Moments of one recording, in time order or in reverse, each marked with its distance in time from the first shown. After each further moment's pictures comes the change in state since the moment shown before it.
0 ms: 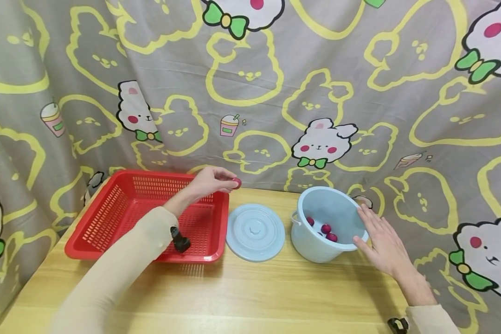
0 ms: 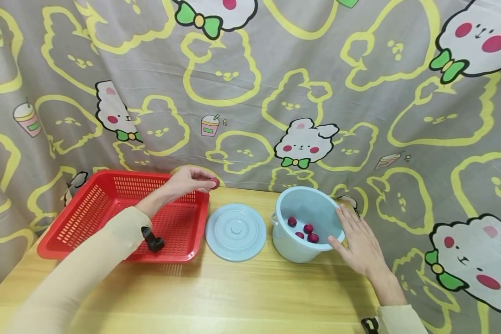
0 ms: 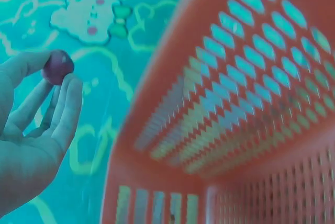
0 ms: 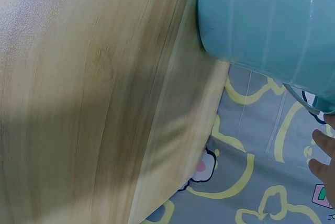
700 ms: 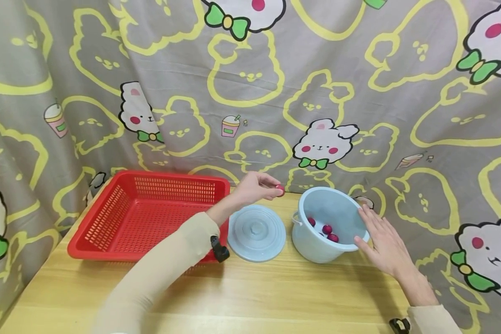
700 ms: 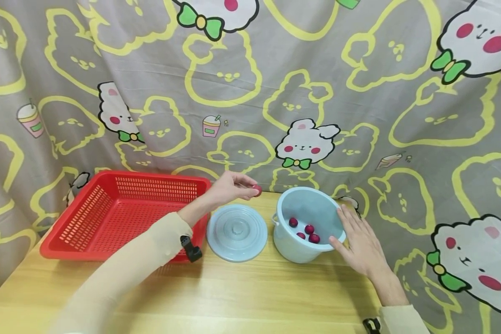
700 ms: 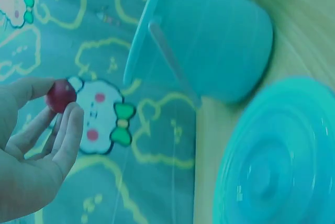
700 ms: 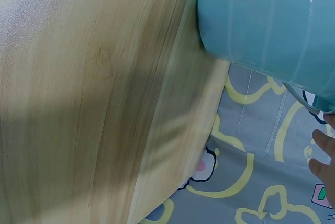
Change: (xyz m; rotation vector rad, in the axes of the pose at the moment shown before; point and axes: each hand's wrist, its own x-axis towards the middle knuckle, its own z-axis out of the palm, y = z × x) left_hand 0.012 0.050 0.098 -0.045 -0.076 0.080; right_hand 0.001 -0.002 -0.002 -0.002 -0.001 -0.006
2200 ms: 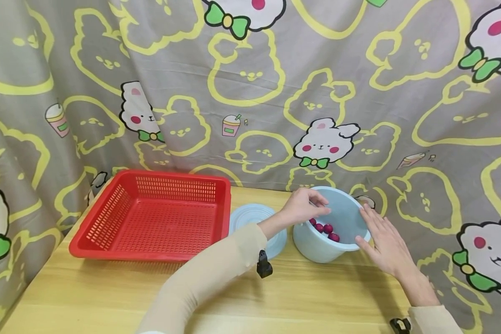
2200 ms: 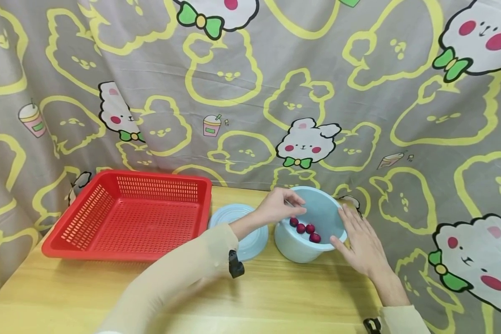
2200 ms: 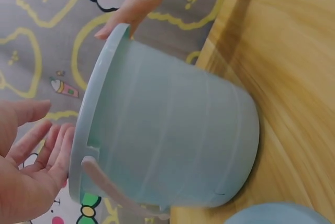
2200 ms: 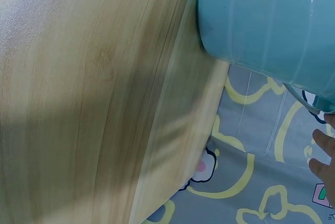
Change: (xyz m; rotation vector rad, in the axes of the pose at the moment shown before) left_hand 0.026 0.012 0.119 0.133 -0.012 0.092; right_hand -0.001 0.000 0.002 0.020 -0.001 0.014
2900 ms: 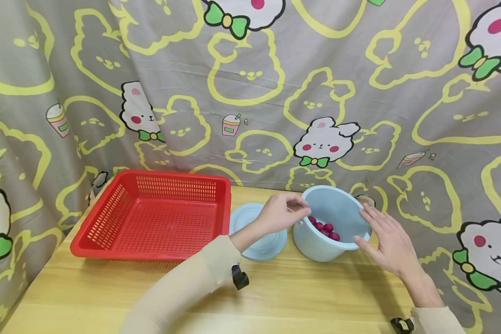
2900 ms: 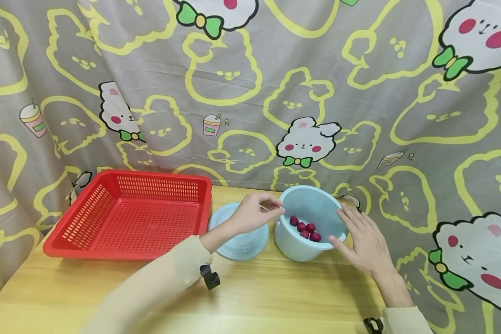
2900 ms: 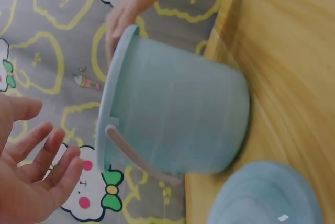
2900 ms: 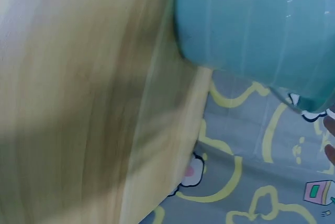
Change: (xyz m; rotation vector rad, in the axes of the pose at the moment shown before) left_hand -0.053 -0.008 -0.036 0.059 0.068 0.068; right_hand 0.005 -0.001 -0.009 -0.008 0.162 -0.106
